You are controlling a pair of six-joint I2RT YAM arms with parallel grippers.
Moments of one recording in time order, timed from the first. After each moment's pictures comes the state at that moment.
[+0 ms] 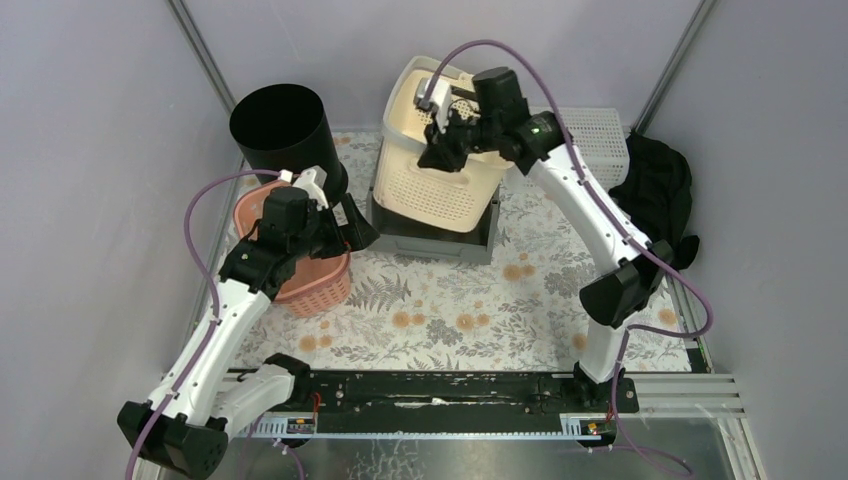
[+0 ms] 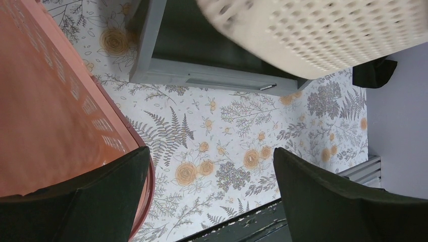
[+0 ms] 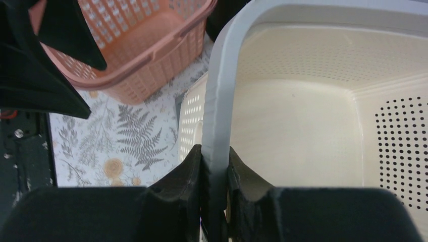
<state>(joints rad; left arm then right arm) -0.32 0.96 1.00 -0.65 0.20 -0.54 0.59 1.86 2.10 -0.82 -0.58 -0.43</state>
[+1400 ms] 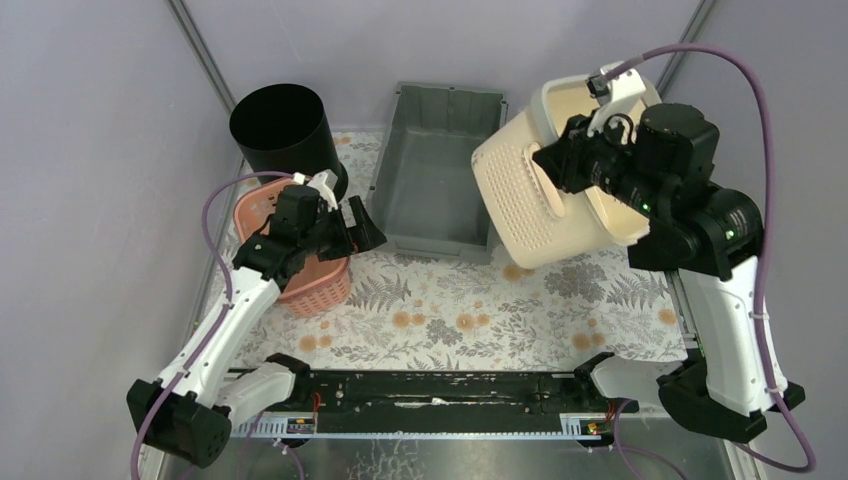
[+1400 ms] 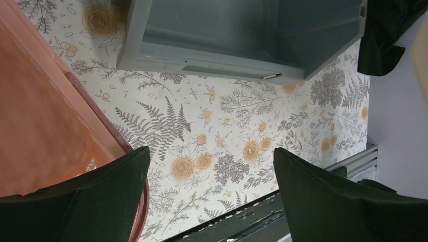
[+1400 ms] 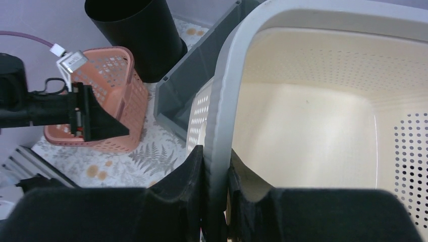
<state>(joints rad) -0.32 1.02 0.98 -0.63 0.26 -0.56 0.52 1.24 1.99 -1.00 -0.05 0.10</state>
